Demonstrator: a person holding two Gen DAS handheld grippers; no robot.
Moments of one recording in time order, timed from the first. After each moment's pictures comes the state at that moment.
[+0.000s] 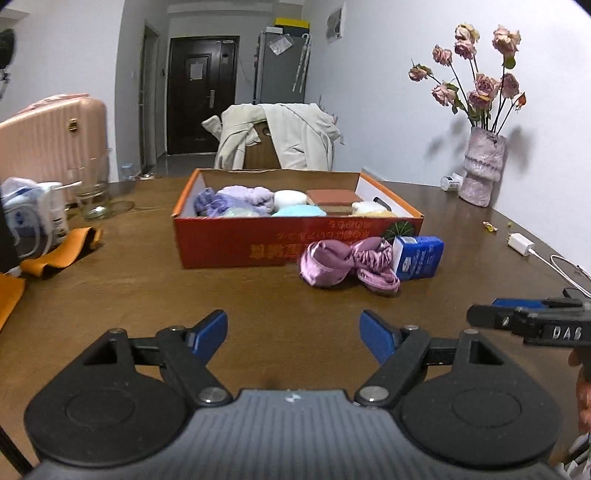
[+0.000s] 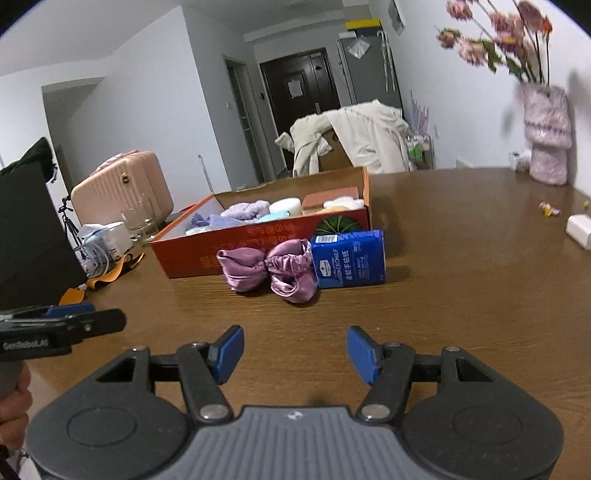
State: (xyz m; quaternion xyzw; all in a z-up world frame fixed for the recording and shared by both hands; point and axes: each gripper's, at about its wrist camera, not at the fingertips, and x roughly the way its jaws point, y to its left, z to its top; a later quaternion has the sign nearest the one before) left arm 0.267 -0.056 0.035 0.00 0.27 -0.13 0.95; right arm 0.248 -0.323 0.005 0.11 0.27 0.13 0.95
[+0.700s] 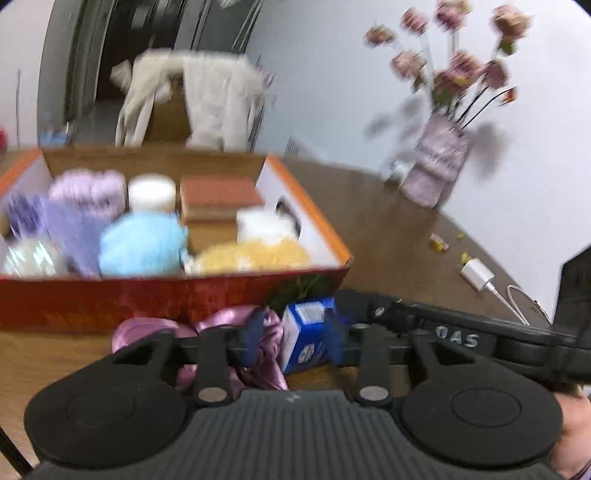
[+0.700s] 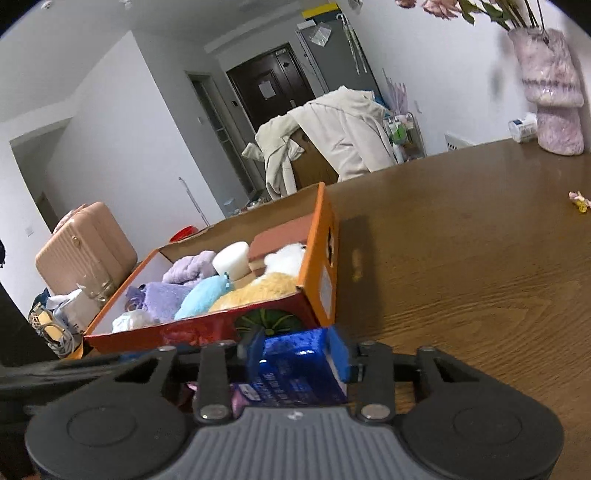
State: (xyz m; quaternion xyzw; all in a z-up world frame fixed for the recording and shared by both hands) left arm 0.426 -0.173 0.015 -0.07 0.36 -0.25 0.90; right arm 0.397 -0.380 -0.007 0.20 0.28 0.12 0.93
